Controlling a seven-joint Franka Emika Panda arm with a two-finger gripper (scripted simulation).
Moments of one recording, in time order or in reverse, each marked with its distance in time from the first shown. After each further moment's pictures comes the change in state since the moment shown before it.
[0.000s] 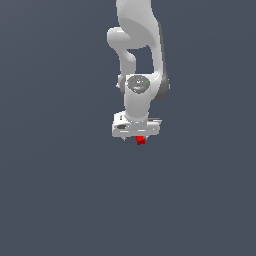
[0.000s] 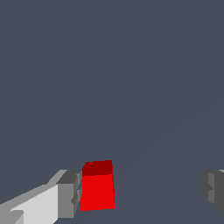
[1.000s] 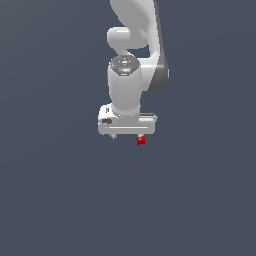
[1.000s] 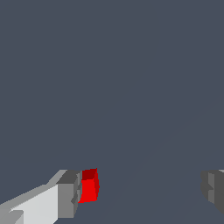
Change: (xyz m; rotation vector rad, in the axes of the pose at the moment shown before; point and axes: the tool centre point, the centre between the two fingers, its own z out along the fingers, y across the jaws) arm 0.044 0.040 -0.076 0.004 0.012 0.074
